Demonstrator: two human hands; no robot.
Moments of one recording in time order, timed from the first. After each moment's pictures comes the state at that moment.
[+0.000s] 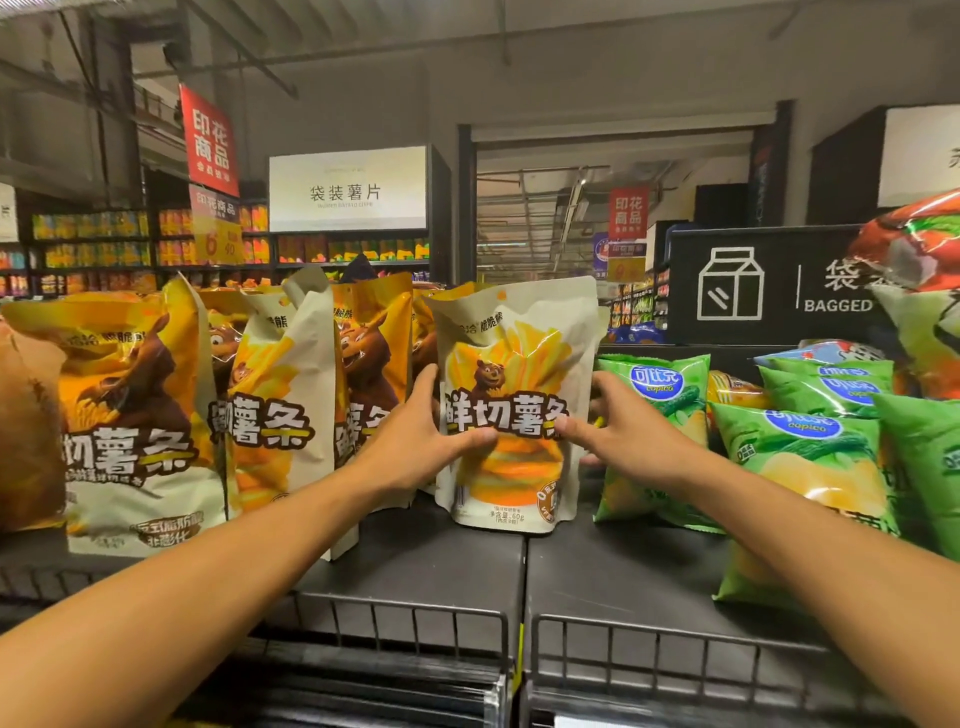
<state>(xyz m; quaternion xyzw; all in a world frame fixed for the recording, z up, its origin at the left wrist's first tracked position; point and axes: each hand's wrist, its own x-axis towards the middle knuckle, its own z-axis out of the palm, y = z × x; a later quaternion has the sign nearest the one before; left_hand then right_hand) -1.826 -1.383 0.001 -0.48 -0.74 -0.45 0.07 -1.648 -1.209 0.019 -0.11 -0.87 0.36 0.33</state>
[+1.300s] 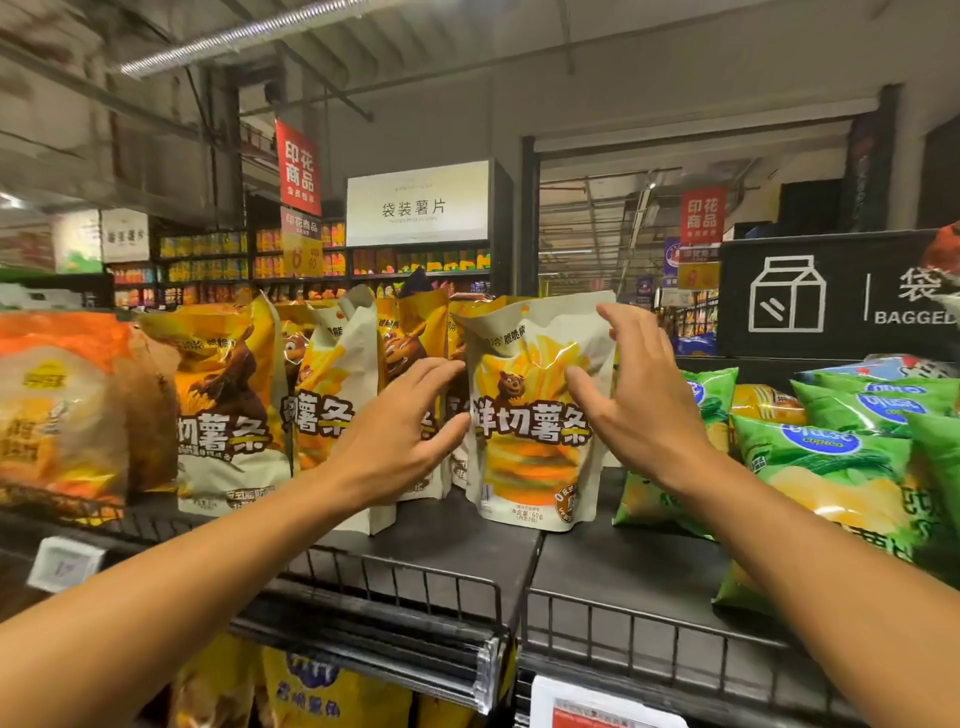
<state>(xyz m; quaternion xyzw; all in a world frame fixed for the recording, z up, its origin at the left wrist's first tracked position) -1.770 -1.451 0.021 -0.51 -0.72 -0.30 0.35 -1.633 -1.238 0.046 -0.02 -0.83 0.12 0.54</state>
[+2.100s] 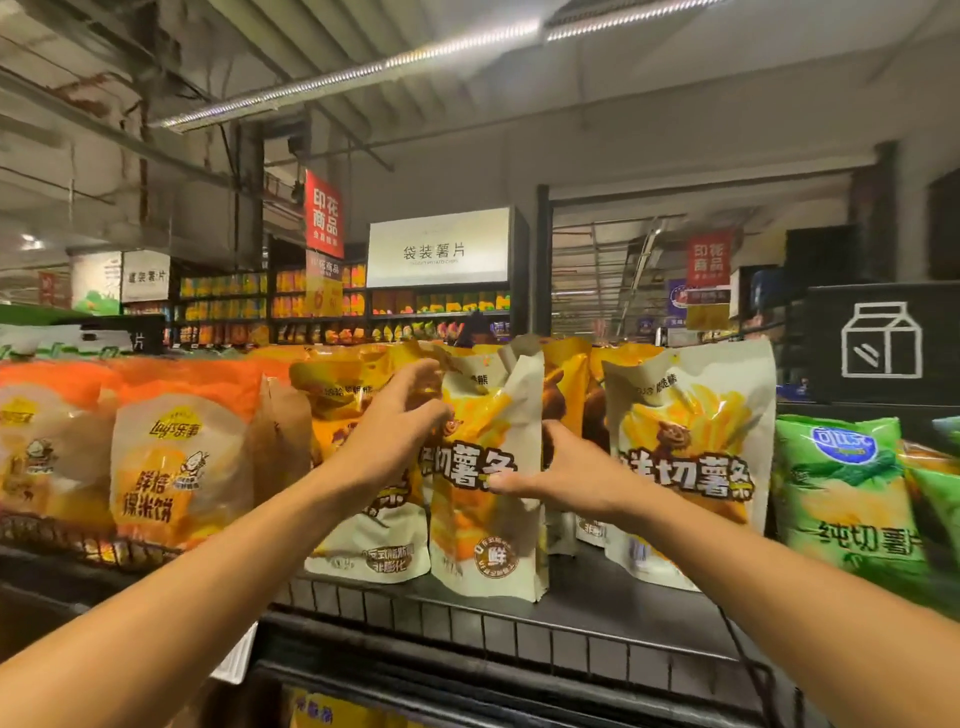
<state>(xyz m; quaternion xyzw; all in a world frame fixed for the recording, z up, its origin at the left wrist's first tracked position) -1.867 -1.572 0.059 -0.44 -0.67 -0.58 0.12 -1.773 -1.371 0.038 -0.02 -0.91 0.34 0.24</state>
